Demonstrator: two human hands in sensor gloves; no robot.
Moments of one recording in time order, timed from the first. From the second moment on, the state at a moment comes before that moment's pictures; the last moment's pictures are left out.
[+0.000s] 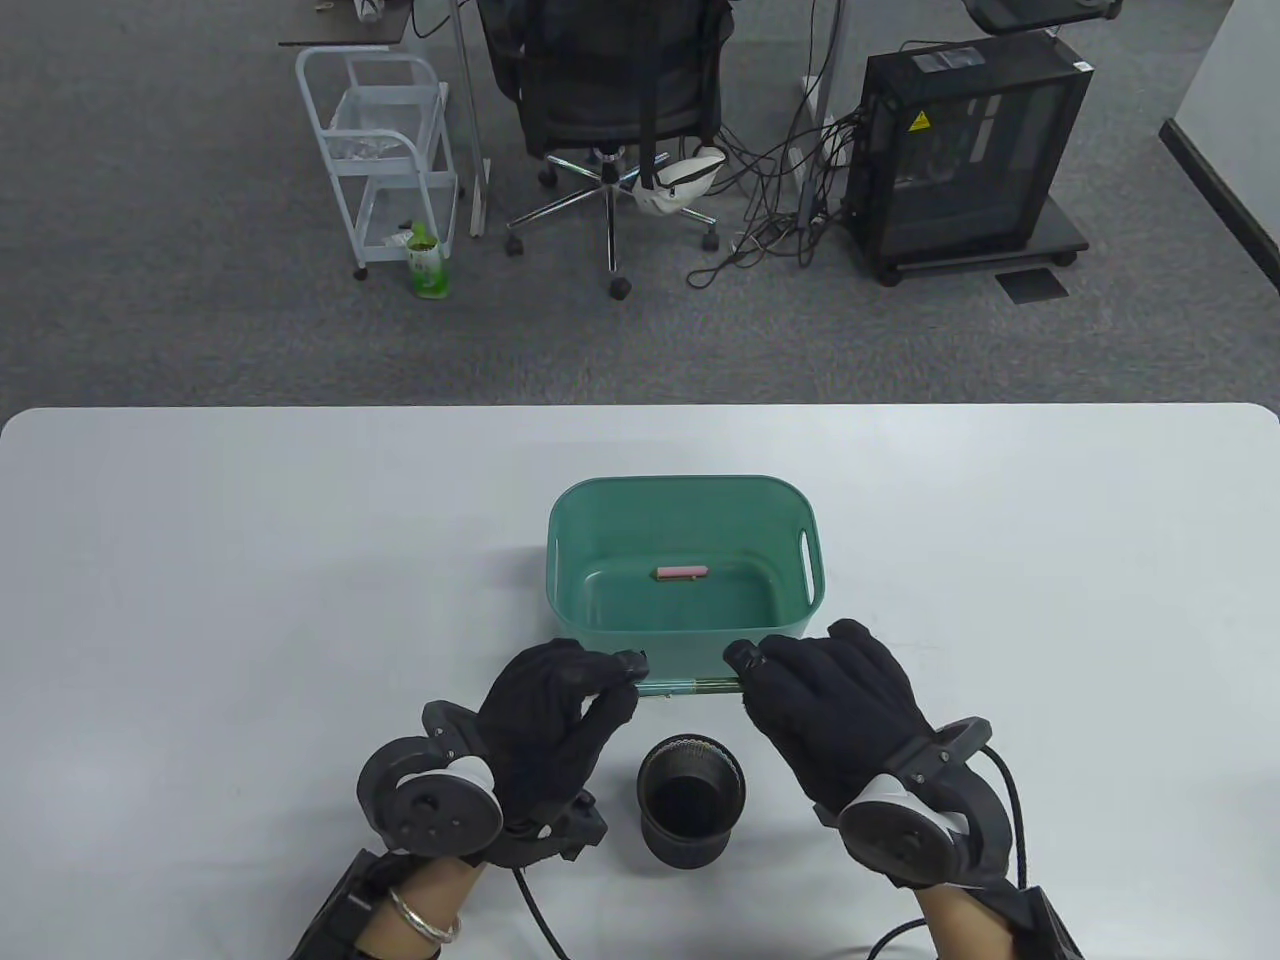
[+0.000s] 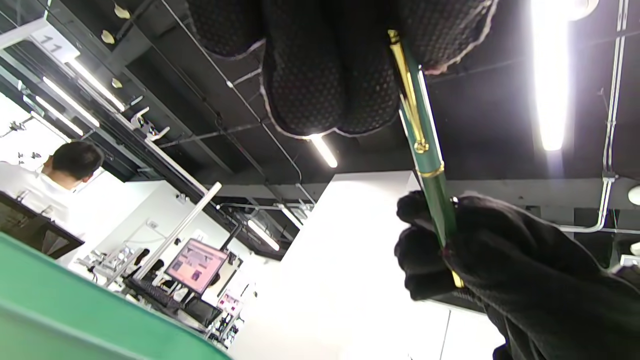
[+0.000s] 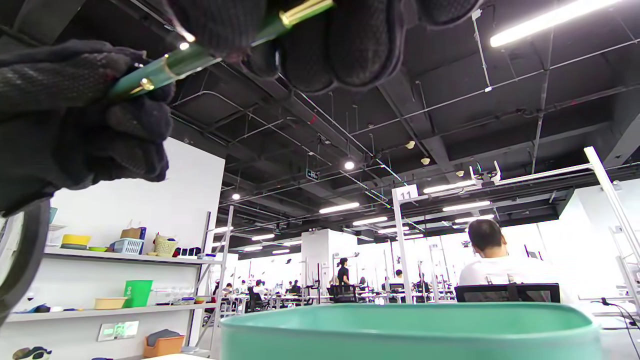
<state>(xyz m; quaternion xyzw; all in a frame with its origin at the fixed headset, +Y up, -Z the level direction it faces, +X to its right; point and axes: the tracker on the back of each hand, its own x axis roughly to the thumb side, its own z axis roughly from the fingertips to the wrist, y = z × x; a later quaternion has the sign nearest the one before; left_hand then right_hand) -0.141 -0.613 -0.243 0.27 -0.35 0.36 0.82 0.140 -0.605 -0.228 0.26 -0.34 0.89 0.16</state>
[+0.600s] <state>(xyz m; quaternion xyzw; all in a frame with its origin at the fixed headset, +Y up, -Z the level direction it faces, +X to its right) -0.137 -0.613 -0.245 0.21 -0.38 0.31 0.85 0.135 -0.605 -0.223 0.27 -0.34 0.89 0.14</state>
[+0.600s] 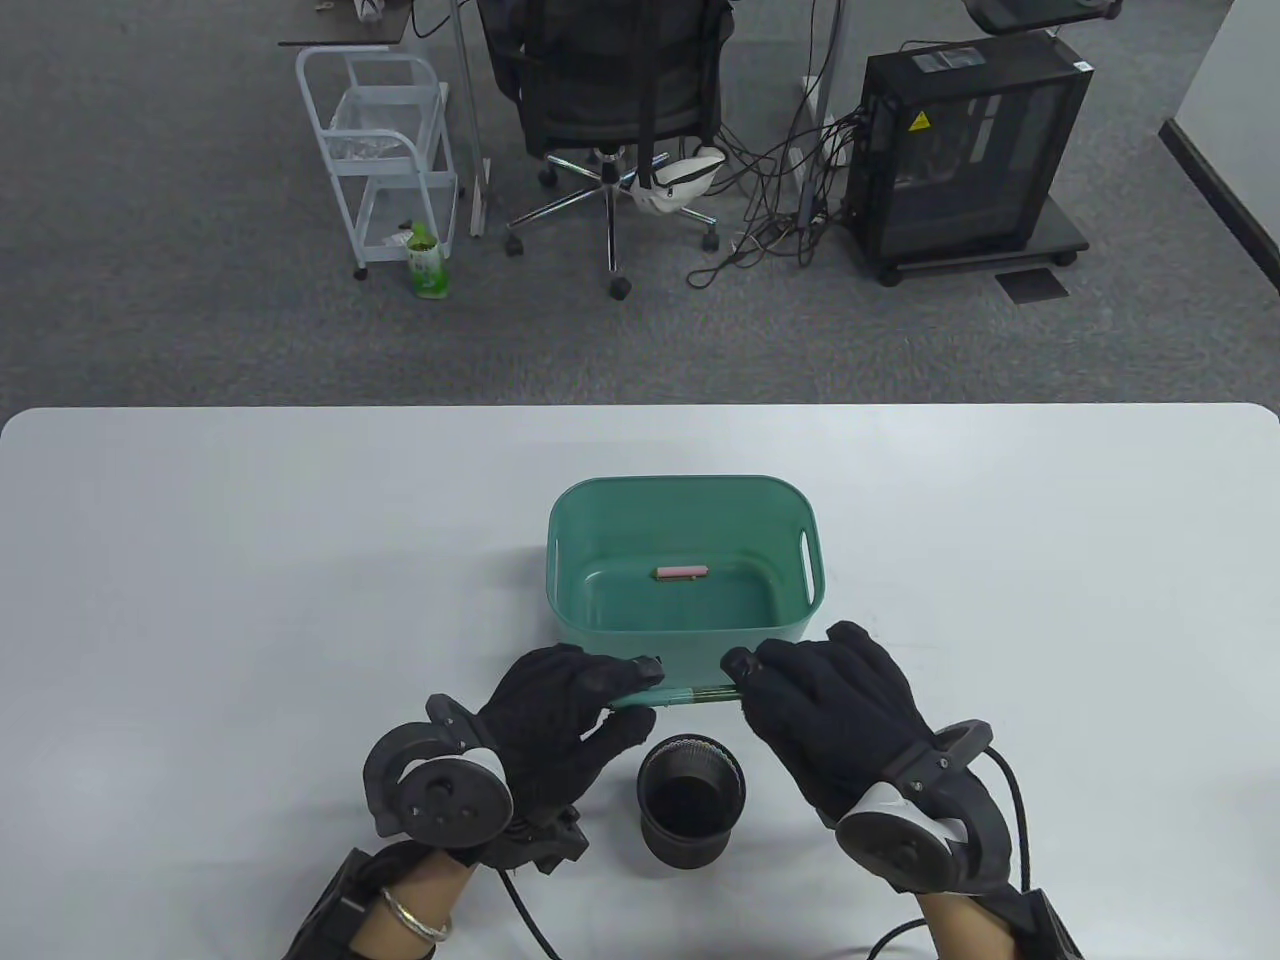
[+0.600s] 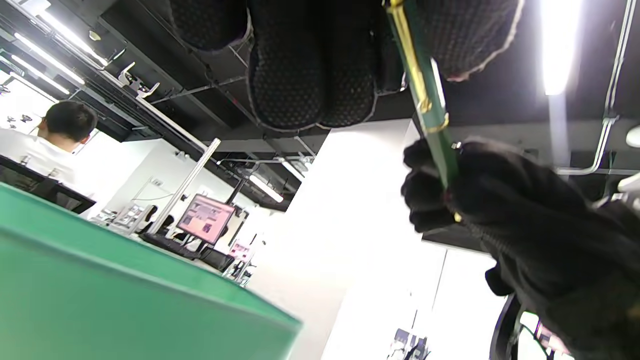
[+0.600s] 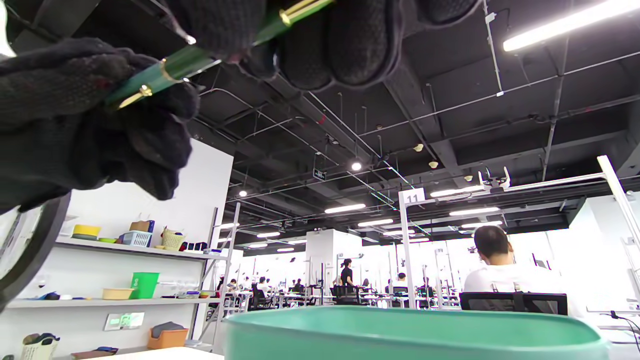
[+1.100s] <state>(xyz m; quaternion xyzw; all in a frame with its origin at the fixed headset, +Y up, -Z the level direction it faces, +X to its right) -0.136 -0.612 -0.245 0.20 -0.40 0.28 0.85 0.127 -0.609 -0.220 0.29 -0.33 0.89 0.13</state>
